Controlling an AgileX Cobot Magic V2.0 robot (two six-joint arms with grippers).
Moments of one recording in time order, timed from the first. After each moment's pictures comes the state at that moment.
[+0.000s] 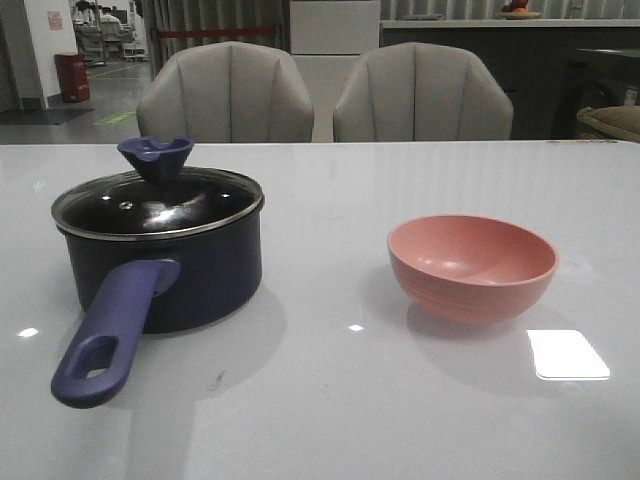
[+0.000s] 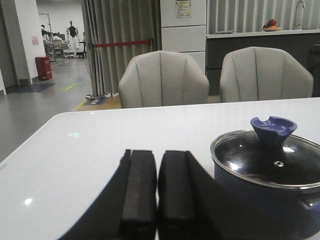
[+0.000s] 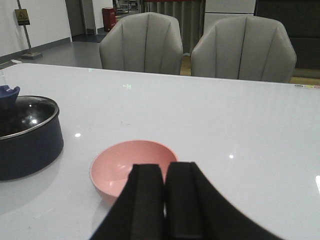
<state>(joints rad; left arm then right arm) -0.09 0.00 0.00 -0.02 0.01 0.04 0.28 0.16 -0.13 0.22 0.09 -0.14</state>
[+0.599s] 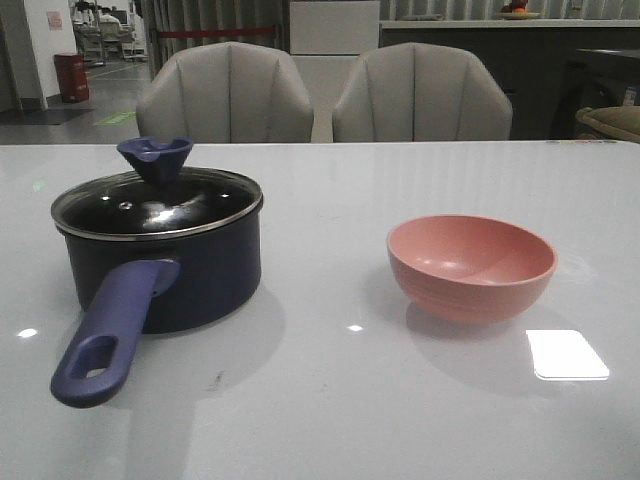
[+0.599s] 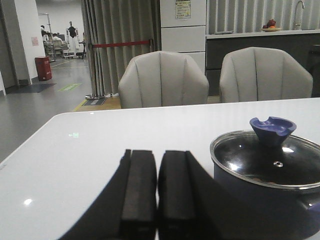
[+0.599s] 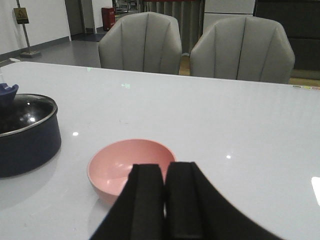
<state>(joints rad) -0.09 0.00 0.00 -0.02 0.01 0.04 0.27 0.16 -0.12 0.18 0.09 -0.14</state>
